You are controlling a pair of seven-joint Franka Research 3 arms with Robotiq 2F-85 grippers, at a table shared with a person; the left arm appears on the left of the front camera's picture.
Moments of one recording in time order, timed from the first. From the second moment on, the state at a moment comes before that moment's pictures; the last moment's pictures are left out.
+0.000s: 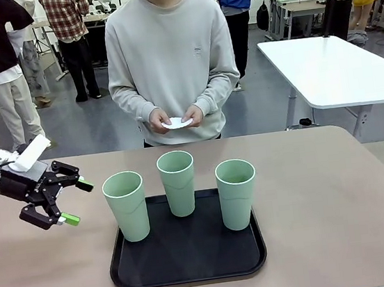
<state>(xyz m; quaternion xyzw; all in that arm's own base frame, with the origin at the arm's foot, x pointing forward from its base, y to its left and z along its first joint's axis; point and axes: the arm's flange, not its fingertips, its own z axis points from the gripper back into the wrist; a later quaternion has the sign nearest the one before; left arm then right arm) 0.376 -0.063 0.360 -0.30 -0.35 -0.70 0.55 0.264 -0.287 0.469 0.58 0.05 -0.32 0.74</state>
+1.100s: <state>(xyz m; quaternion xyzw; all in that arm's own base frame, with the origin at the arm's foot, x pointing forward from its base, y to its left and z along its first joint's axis) 0.385 -0.043 0.338 -0.37 -0.40 -0.62 0.57 0.264 -0.287 0.469 0.58 0.05 -0.32 0.74</state>
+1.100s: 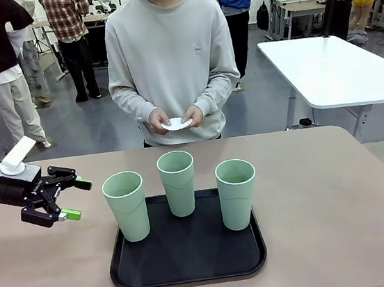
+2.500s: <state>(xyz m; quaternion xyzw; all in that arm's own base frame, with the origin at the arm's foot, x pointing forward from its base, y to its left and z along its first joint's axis) 0.424 -0.073 0.268 -0.44 -0.38 -0.61 0.54 0.264 -0.287 0.469 0.58 0.05 -0.32 0.74</state>
